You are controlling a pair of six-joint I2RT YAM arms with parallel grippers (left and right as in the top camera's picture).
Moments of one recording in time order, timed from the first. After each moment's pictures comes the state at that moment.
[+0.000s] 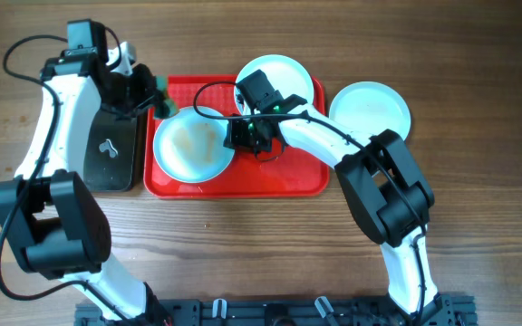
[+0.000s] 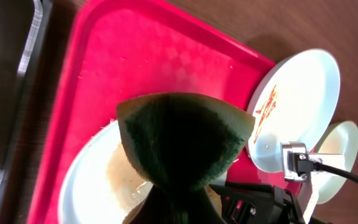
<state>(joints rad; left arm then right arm) 0.11 1.88 1.53 -0.90 0.41 -0.33 0.62 2.20 1.51 -0.45 -0.42 0.73</state>
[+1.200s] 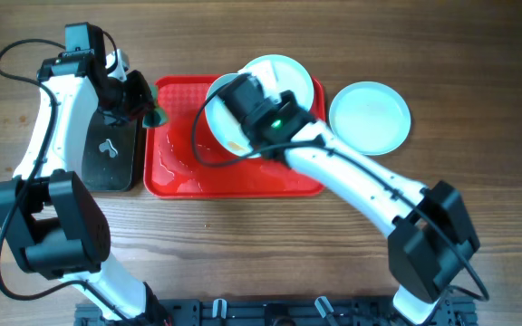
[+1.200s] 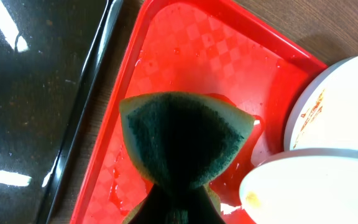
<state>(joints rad) 0.12 1.88 1.53 -0.95 0.30 -0.33 0.80 1.88 1.51 -0.68 0.66 0.23</state>
